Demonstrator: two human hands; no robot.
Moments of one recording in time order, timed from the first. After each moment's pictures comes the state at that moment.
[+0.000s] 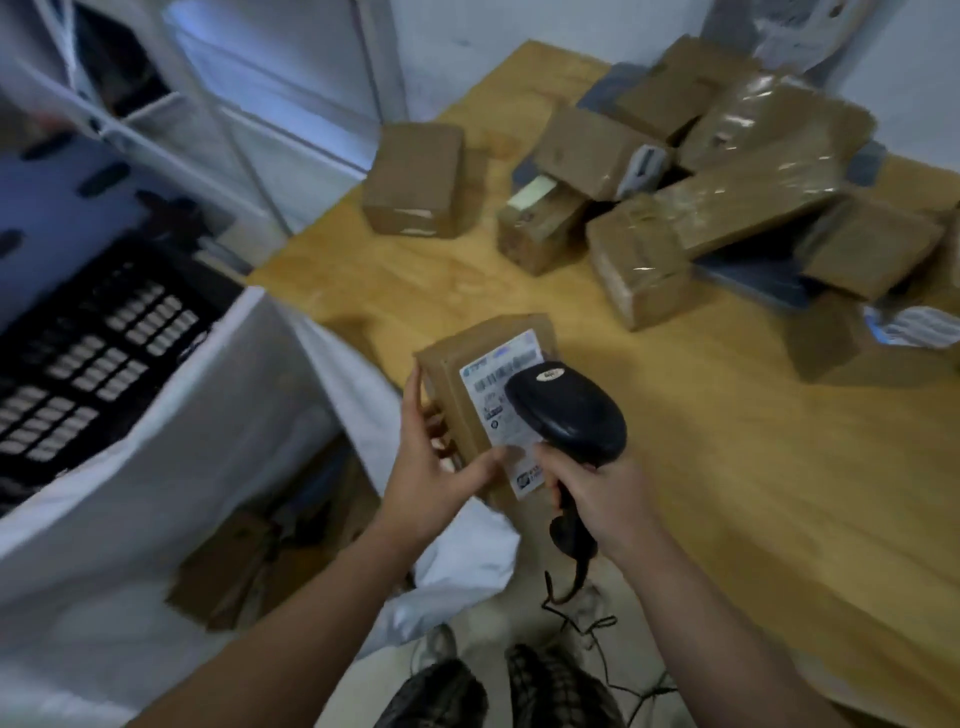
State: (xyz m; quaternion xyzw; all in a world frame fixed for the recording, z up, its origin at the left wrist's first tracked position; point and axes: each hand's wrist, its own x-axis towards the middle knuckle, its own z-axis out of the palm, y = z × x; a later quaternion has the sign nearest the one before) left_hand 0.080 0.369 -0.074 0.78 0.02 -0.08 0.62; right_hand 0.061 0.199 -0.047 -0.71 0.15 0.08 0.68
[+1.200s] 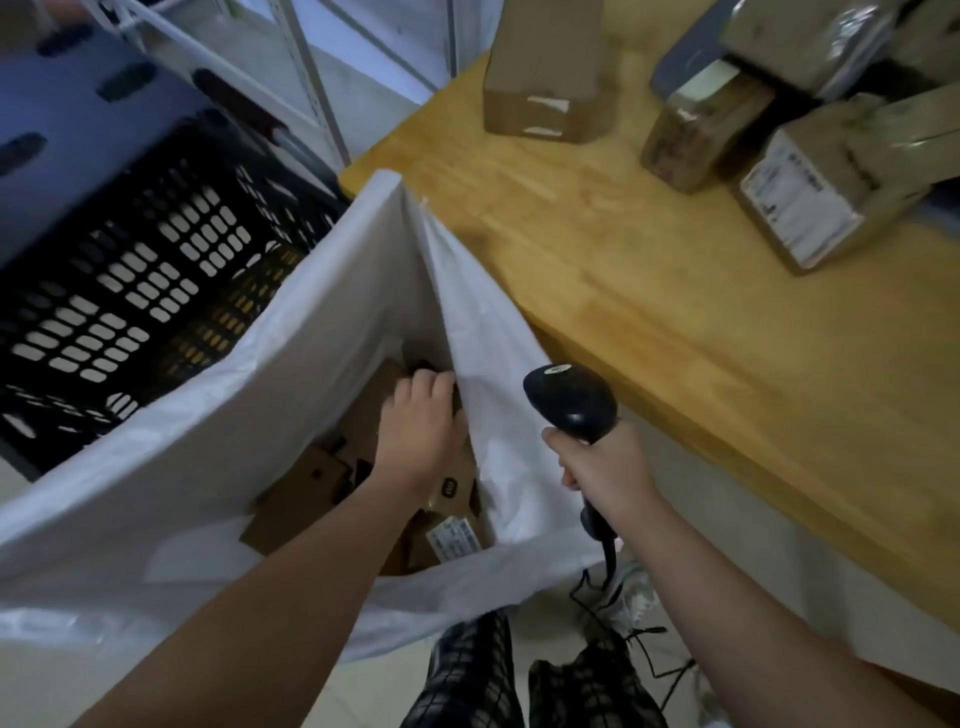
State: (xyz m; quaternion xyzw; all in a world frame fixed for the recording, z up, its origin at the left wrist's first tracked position) left_hand 0.101 0.520 -0.188 0.99 -0.03 -0.07 0.13; right_hand 0.069 0.331 -0.142 -0.79 0.25 0.15 0.54
